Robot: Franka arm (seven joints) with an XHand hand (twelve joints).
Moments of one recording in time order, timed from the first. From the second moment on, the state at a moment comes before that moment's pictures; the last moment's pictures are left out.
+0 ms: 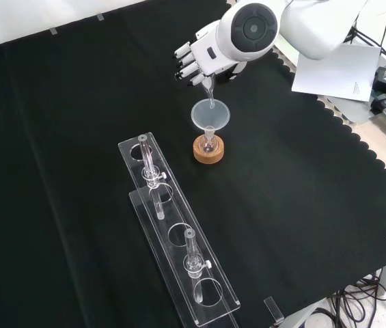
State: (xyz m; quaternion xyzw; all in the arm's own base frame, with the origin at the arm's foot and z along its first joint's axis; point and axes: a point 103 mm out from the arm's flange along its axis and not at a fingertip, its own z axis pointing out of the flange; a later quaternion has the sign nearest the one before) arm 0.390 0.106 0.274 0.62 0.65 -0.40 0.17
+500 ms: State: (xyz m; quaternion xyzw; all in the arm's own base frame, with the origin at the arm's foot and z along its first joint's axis) arm 0.389 0.107 0.277 0.61 0.65 -0.42 0.19
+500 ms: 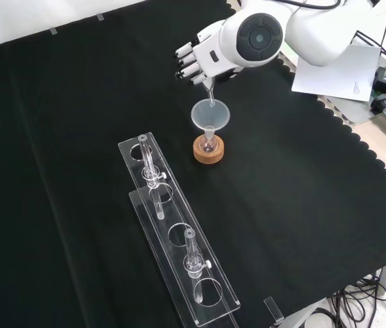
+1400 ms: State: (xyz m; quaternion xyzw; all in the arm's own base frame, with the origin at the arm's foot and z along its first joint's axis) arm 0.390 0.114 0.277 0.60 0.63 -0.44 0.21
